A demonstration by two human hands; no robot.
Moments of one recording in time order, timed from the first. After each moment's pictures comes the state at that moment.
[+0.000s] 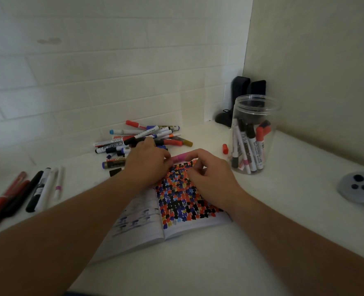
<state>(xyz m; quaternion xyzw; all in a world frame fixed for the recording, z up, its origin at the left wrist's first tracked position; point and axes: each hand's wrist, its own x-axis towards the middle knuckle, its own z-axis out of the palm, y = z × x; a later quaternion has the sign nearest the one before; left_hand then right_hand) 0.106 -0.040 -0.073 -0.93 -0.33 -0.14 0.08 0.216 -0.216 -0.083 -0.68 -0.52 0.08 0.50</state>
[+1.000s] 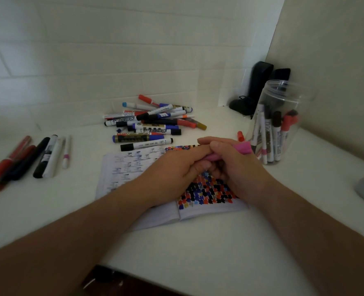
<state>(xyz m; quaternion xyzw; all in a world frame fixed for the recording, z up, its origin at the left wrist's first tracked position) 0.059 -0.113 -0.078 -0.93 -0.07 -0.25 -0.24 0.208 -0.221 -0.074 -0.57 -0.42 0.33 0.62</state>
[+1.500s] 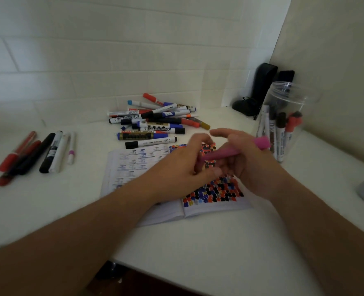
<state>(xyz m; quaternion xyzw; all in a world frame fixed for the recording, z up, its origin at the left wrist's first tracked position) 0.057 -0.115 -0.075 -0.92 -0.11 -0.20 -0.31 0.219 -0.232 -0.057 -0.55 -0.44 0.34 0.62</state>
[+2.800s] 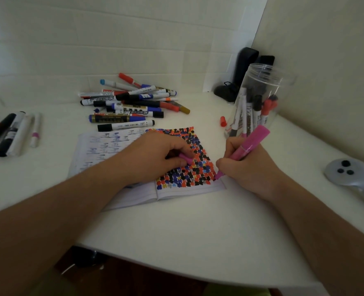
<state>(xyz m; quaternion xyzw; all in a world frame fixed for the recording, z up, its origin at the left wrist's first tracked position) 0.064 -0.105 -0.083 -0.95 -0.11 -0.16 -0.23 0.234 -0.284 -0.071 -0.75 -0.48 0.13 0.43</state>
